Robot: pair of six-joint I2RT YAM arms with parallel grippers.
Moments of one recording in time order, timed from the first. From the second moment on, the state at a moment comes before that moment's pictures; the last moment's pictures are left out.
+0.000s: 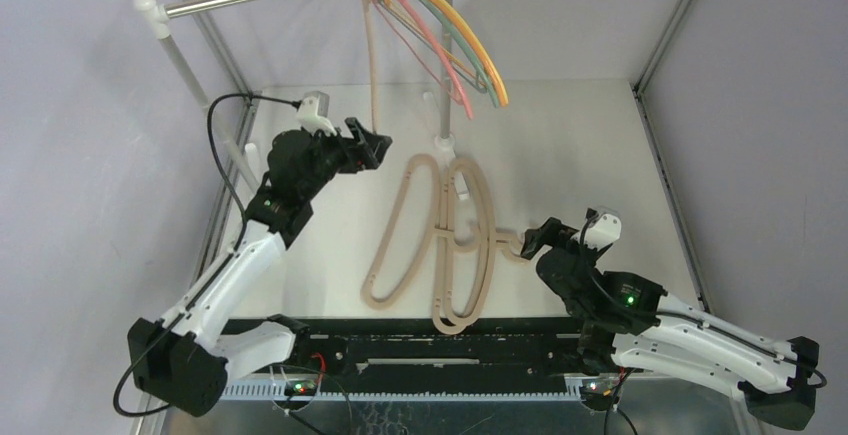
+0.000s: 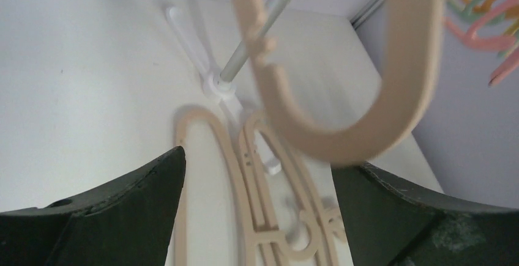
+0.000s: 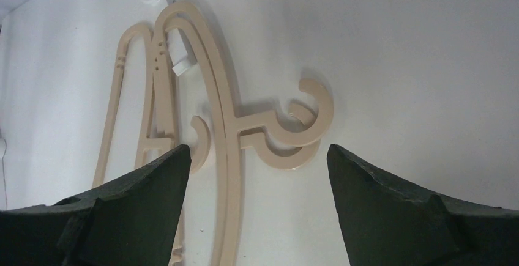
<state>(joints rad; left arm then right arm) -0.37 1.12 0.97 0.00 0.11 -0.48 1.08 0.57 0.57 -0.80 0.98 1.09</state>
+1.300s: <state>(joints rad) -0.90 1.40 0.55 0.02 -0.16 -0.42 1.07 0.54 0.56 -0.76 0.92 1.05</state>
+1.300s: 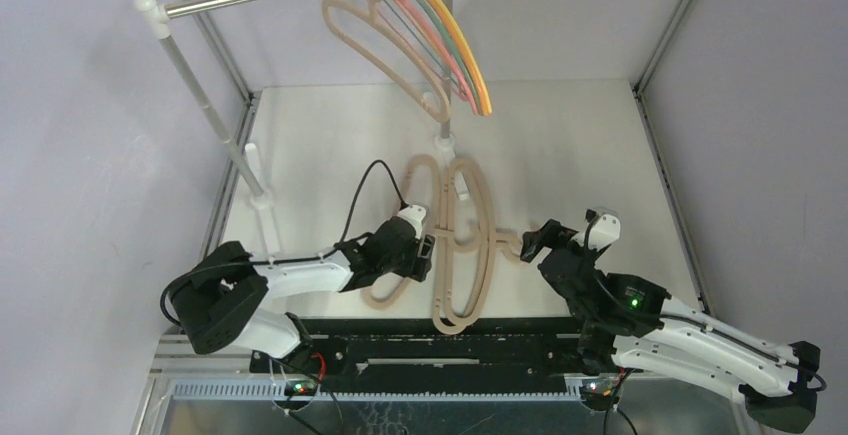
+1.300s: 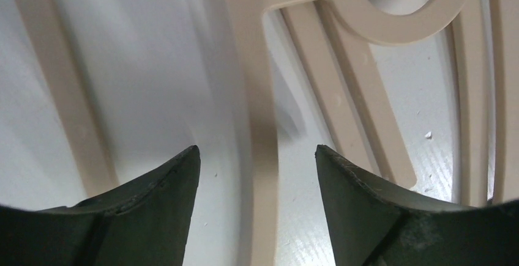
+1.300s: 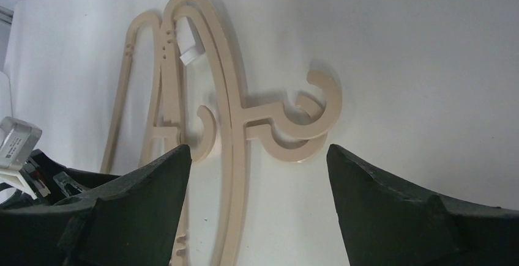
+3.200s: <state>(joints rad) -0.61 0.59 0.80 -0.42 -0.46 -0.53 1.07 0.41 0.52 -0.82 0.91 1.07</state>
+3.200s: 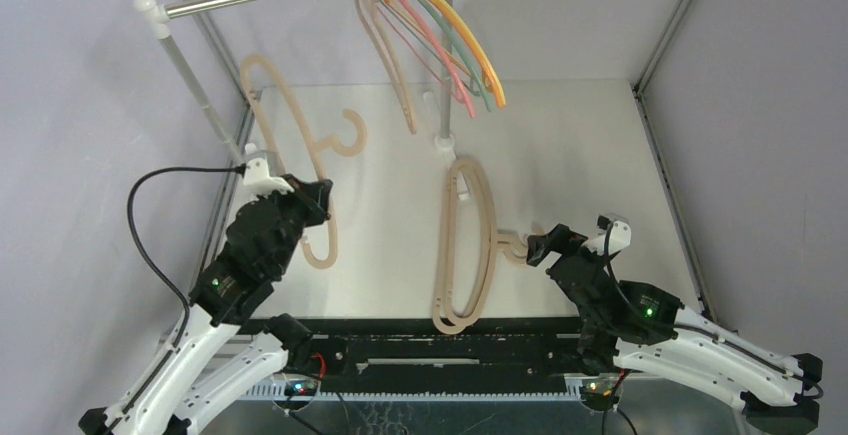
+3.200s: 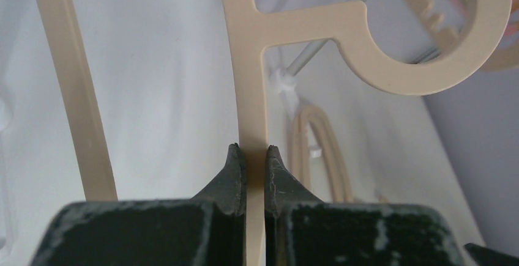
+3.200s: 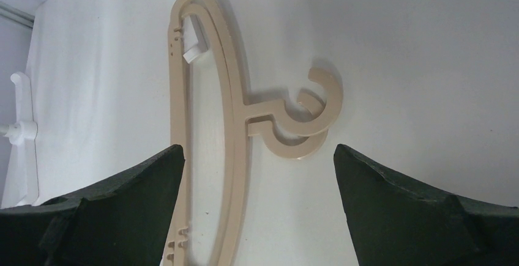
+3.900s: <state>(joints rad) -0.39 0.98 1.19 -0.07 -0.11 -0.61 1.07 0.39 0.53 -0.83 0.92 1.05</state>
